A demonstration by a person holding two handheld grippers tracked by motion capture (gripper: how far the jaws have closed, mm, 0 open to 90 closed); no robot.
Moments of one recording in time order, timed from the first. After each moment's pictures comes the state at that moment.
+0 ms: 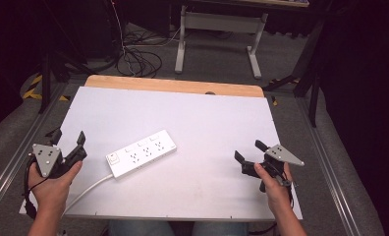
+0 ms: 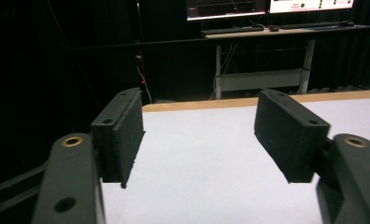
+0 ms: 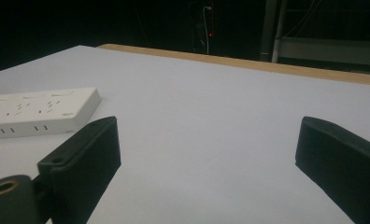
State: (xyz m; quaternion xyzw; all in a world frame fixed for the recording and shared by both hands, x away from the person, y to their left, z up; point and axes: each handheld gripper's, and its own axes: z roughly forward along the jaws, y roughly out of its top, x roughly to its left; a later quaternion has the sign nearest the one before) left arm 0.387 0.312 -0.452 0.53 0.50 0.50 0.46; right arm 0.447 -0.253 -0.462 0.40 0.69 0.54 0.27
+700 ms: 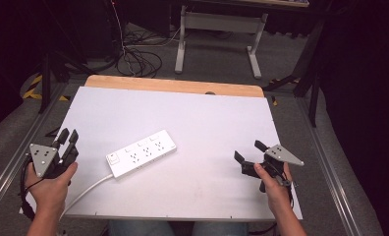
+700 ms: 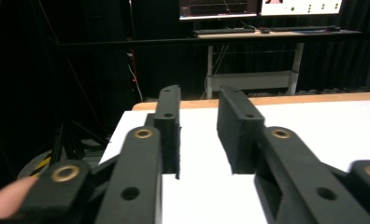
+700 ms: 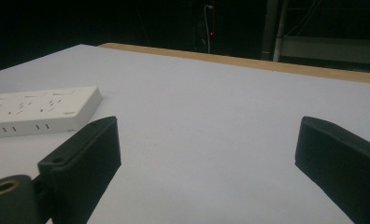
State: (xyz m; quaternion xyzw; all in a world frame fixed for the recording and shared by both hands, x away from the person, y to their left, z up) left arm 0.386 0.318 -0.452 0.53 0.50 0.48 0.48; right arm 0.446 -0.253 -0.462 0.40 0.69 0.54 0.27
